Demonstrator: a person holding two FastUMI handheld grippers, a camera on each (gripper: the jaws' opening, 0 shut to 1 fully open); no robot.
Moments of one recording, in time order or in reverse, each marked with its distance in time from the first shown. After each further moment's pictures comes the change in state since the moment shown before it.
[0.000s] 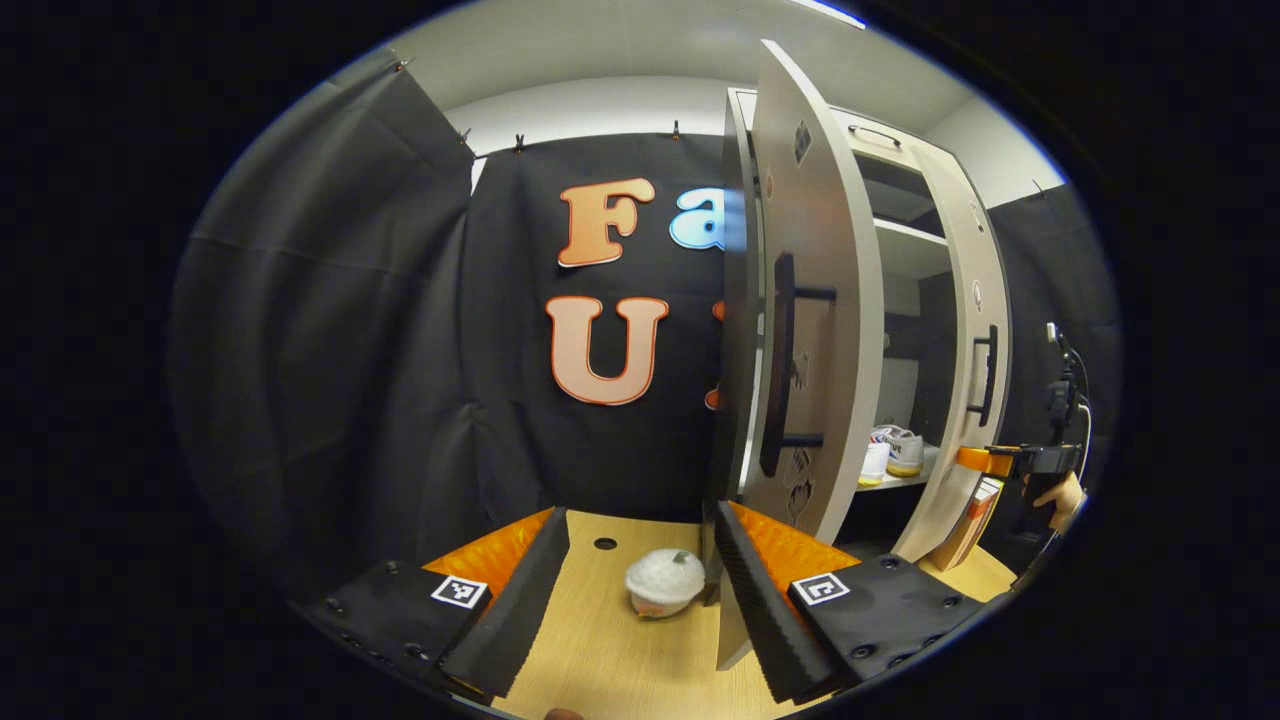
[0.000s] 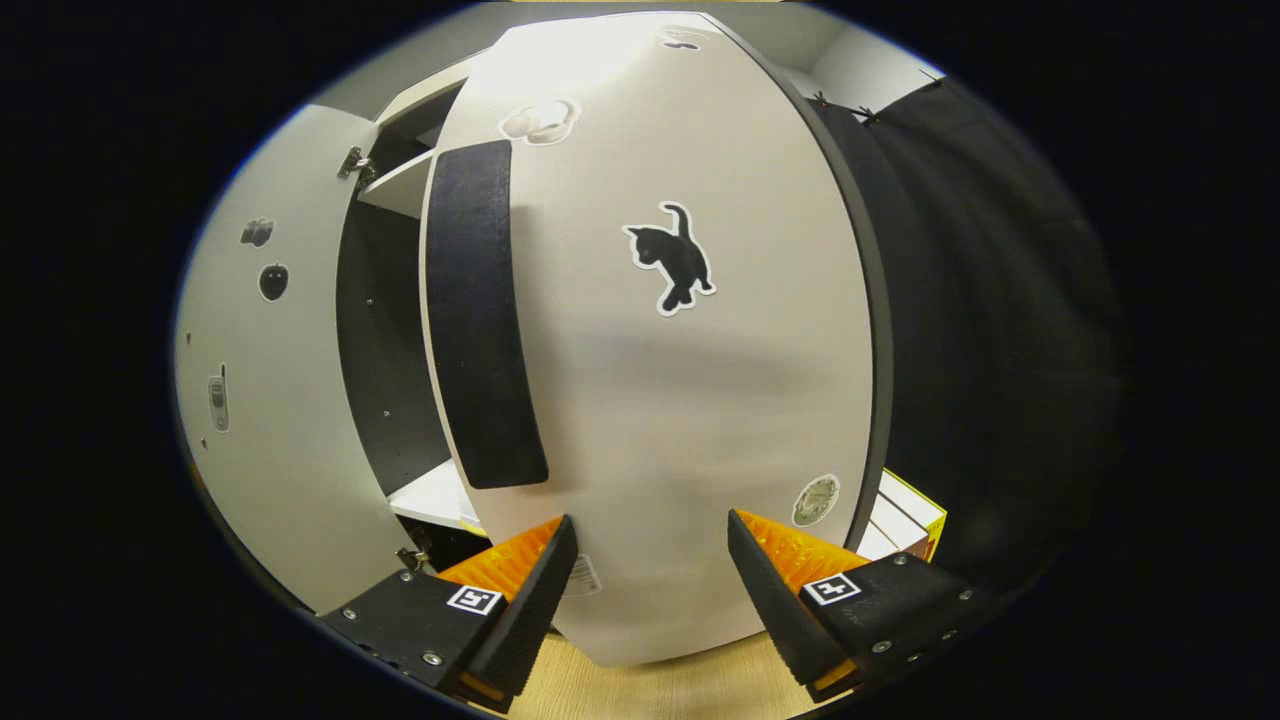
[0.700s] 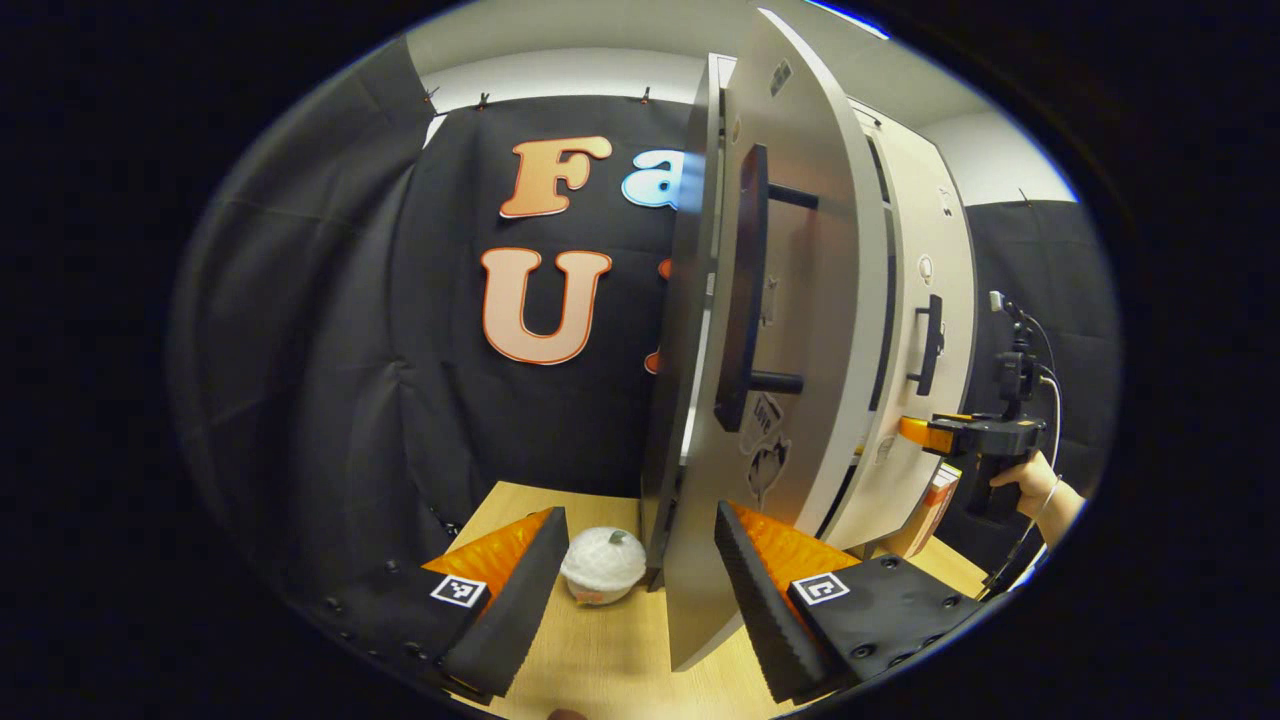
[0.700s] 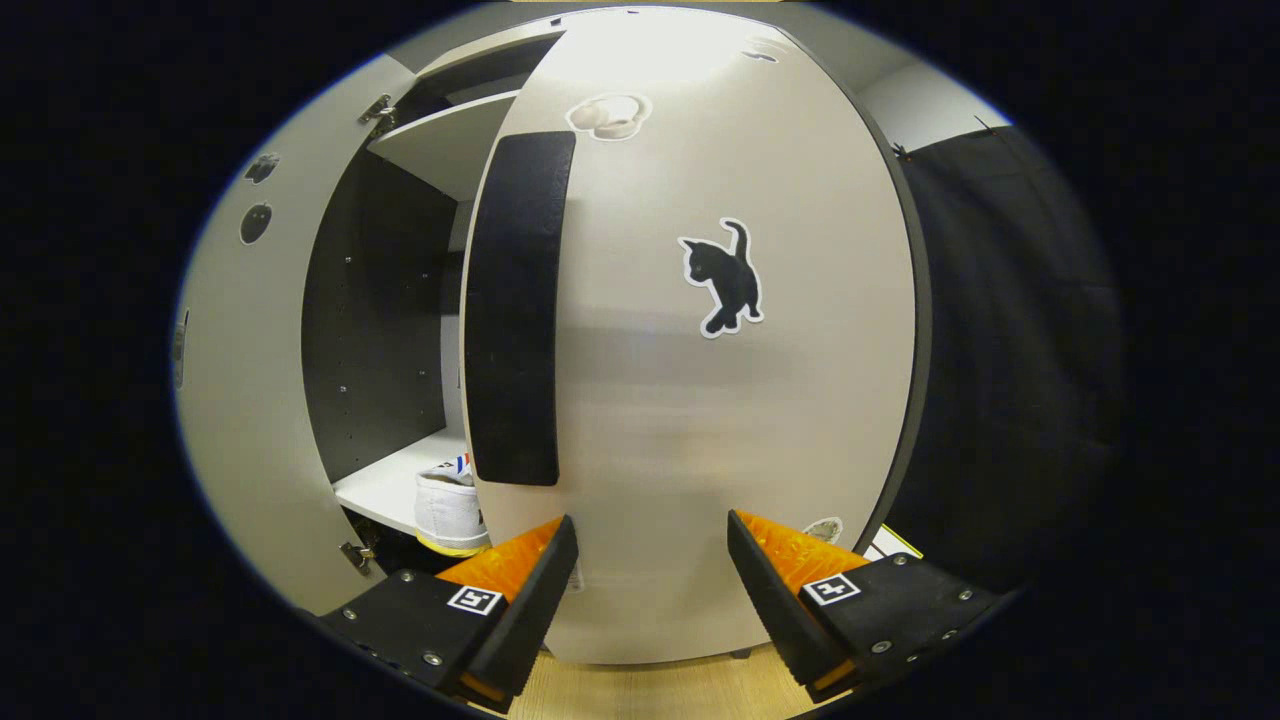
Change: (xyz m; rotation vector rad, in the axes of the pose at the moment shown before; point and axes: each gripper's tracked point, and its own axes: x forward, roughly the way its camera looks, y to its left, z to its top) left arm 0.040 -0.046 -0.033 -0.036 0.076 -0.177; right arm 0.005 0.016 0.009 -0.132 -0.015 -0.085
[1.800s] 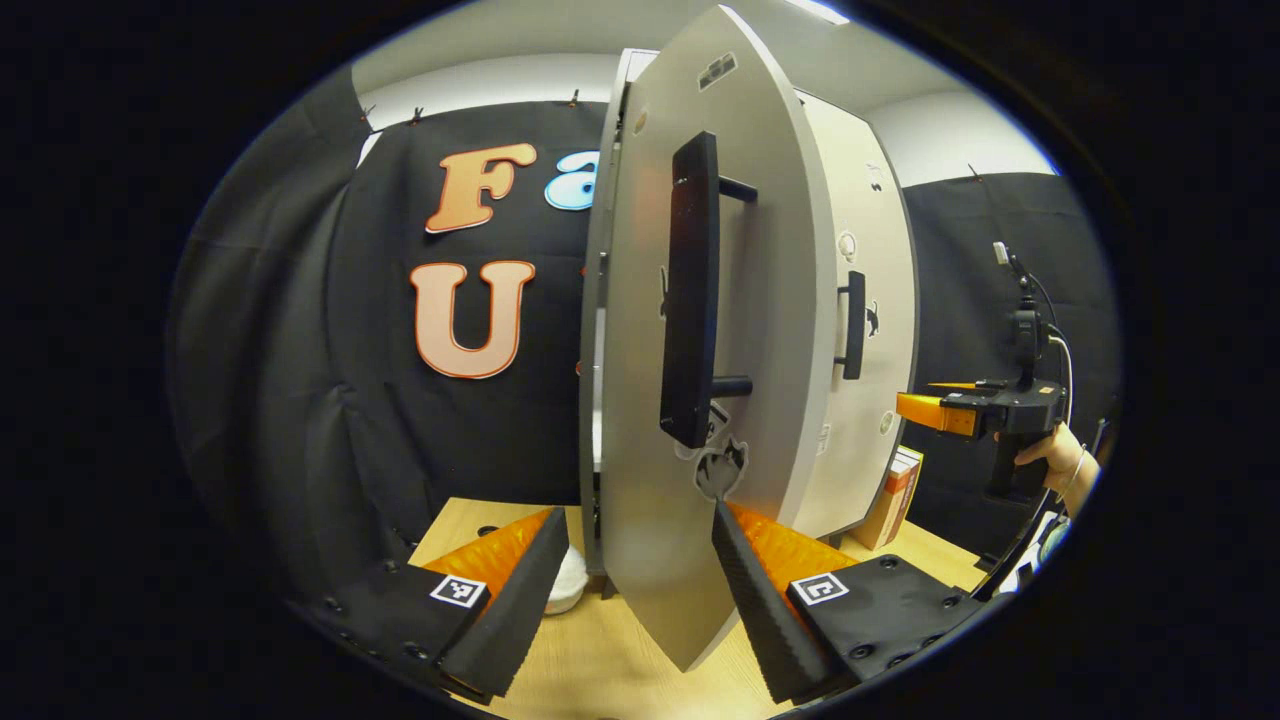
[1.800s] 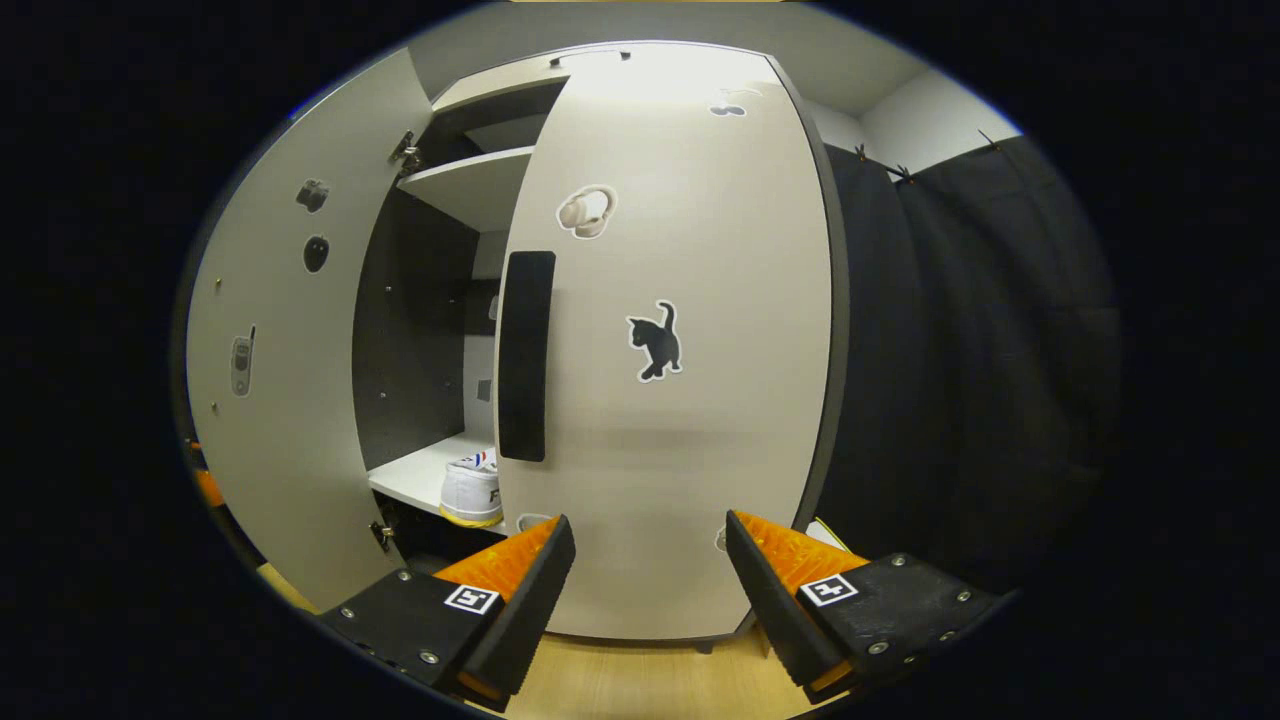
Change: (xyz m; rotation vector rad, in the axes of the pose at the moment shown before) left arm 0.013 -0.079 -0.003 0.070 -0.014 -0.156; right arm -0.088 -0.060 0.021 -0.063 -0.065 0.052
